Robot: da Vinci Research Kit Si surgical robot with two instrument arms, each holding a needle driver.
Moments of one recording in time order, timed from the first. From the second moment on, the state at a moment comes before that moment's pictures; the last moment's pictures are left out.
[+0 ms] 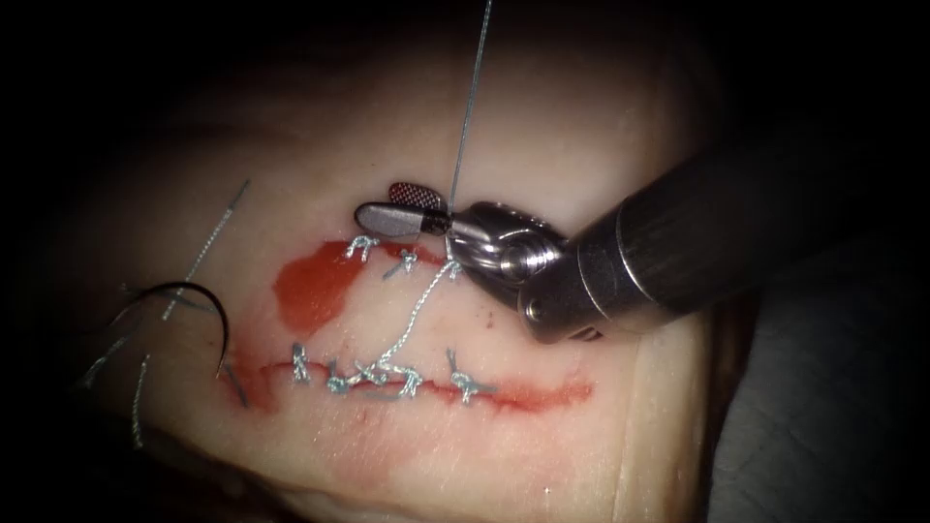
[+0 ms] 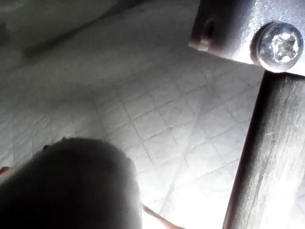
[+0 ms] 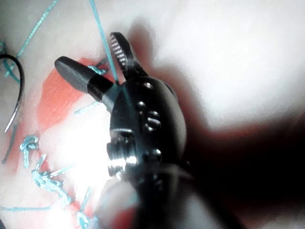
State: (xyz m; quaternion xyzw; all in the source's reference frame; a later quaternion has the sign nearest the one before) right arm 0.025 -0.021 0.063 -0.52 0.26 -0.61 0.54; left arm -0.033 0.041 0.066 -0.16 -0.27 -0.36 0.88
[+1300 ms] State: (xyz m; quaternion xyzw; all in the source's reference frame) right arm 0.019 -0.018 0.056 -0.56 0.25 -0.58 0.53; left arm -0.027 0.039 0.072 -0.13 -0.16 -0.33 0.92
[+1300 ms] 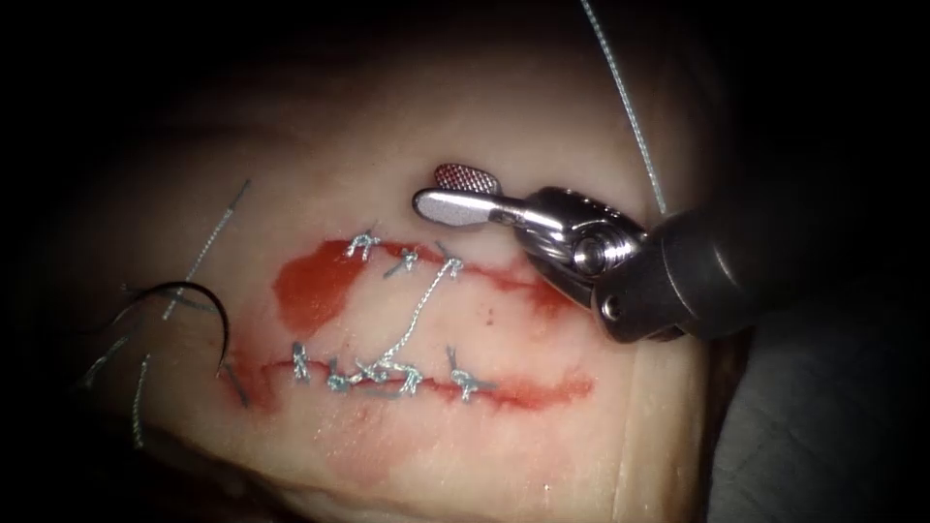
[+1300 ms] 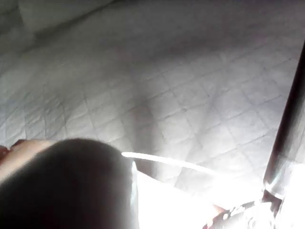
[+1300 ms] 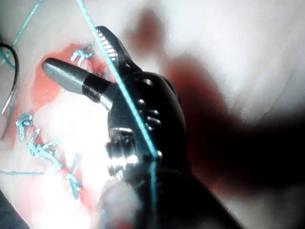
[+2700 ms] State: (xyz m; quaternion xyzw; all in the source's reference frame) right arm 0.013 -0.018 0.055 -0.54 0.28 -0.55 0.57; left arm -0.024 0.023 0.073 0.48 -0.06 -0.53 0.69
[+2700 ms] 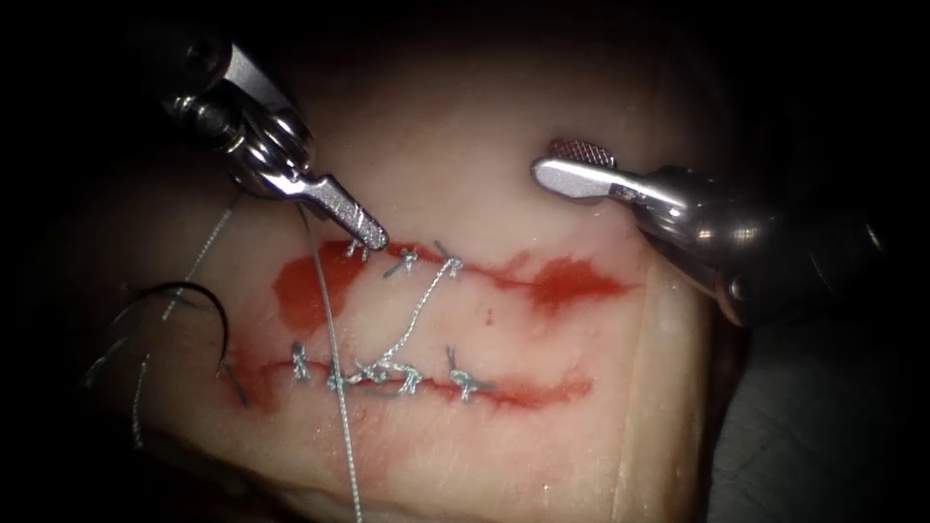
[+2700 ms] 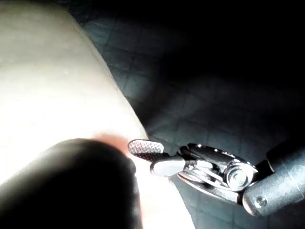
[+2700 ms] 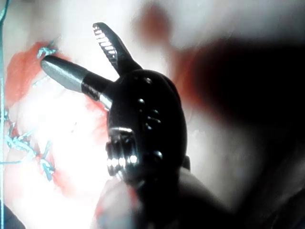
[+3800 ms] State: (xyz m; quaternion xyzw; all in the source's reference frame) right arm 0.014 -0.018 0.055 -0.54 0.28 -0.54 0.59; left arm -0.025 0.016 0.081 0.50 0.01 -0.54 0.68
